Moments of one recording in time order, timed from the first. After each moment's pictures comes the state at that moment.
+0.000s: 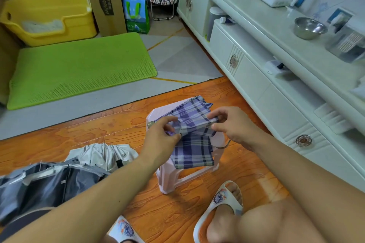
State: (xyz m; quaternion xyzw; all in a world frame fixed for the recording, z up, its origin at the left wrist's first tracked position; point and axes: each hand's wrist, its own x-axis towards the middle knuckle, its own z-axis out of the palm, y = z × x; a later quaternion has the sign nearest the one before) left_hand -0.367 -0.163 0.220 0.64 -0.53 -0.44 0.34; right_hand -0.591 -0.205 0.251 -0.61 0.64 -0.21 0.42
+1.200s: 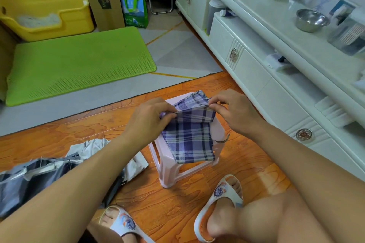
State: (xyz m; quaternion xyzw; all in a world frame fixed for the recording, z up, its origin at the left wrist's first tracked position) left_hand -0.326 -0.197 0.225 0.53 -0.77 -0.17 0.31; right_hand -0.594 -0.217 0.258 -0.80 0.52 -0.23 0.17
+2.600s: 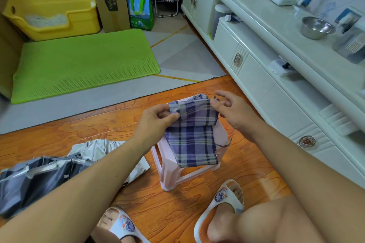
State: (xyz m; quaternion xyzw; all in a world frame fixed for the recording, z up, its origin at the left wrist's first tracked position) left_hand -0.337 -0.191 0.217 0.55 -0.49 -0.53 0.42; right_hand -0.582 -0.225 0.255 -0.58 0.62 -0.27 0.45
